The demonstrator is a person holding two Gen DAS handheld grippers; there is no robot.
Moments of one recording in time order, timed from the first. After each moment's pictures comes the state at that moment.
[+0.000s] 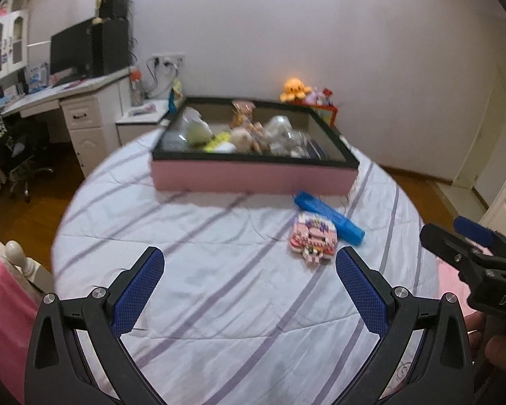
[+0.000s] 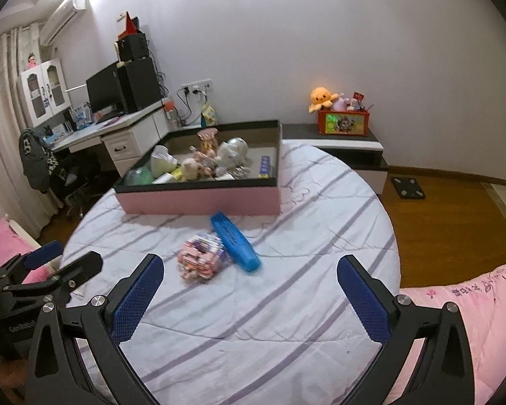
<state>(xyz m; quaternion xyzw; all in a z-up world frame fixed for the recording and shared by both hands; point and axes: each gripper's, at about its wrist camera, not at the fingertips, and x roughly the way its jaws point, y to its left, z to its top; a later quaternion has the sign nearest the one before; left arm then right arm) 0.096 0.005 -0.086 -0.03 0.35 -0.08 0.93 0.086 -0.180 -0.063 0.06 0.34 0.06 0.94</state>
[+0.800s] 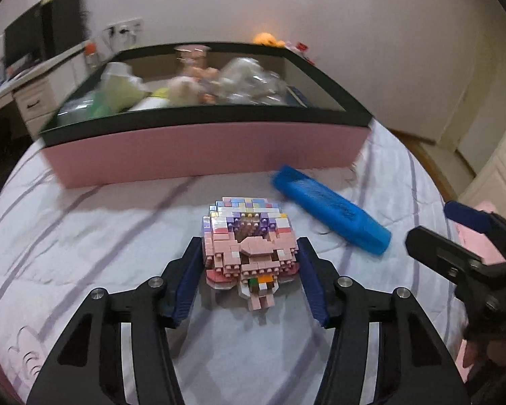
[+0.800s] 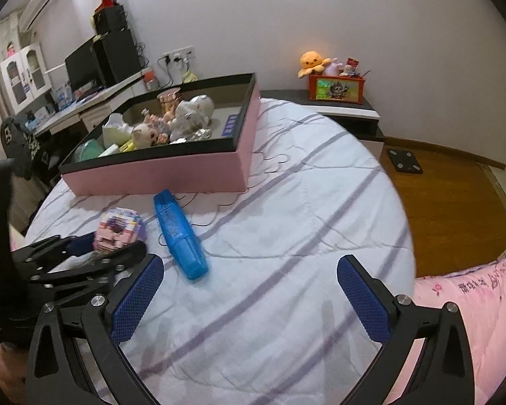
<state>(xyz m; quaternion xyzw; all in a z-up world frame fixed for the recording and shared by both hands) 0.175 -0.028 -0.142 -0.01 0.42 -0.14 0.90 0.155 -0.193 -0.112 0.04 0.41 0.06 0.91</state>
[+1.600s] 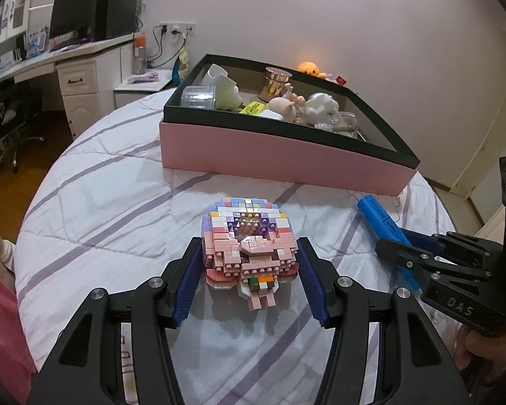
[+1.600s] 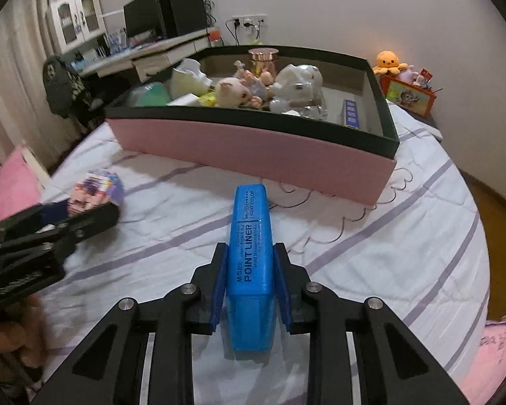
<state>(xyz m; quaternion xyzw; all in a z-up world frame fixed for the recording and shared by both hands) 0.156 0.053 -0.137 -0.07 0.39 -0.09 0.91 0.170 -0.119 -0.126 -0.02 0.43 0.18 0.88</state>
